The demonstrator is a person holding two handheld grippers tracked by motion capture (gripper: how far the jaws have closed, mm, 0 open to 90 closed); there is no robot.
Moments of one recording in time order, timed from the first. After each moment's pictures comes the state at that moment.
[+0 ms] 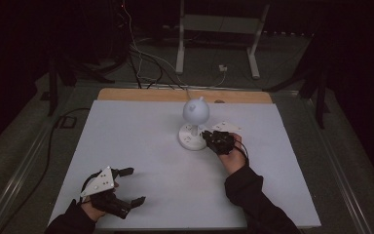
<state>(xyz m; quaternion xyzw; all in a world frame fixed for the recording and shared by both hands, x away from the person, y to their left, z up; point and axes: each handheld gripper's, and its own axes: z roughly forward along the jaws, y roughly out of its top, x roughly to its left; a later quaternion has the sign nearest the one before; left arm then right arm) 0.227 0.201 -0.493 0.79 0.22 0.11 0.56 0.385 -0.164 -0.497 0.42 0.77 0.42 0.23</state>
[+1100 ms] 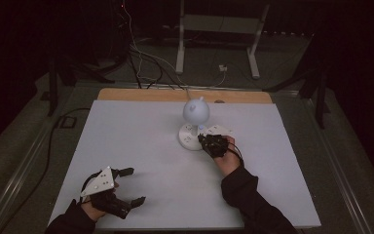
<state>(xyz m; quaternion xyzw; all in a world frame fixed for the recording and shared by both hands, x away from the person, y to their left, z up) 0.227 0.201 -0.493 0.79 0.22 0.11 0.56 0.385 -0.149 -0.511 0.40 0.79 0.40 0.22</state>
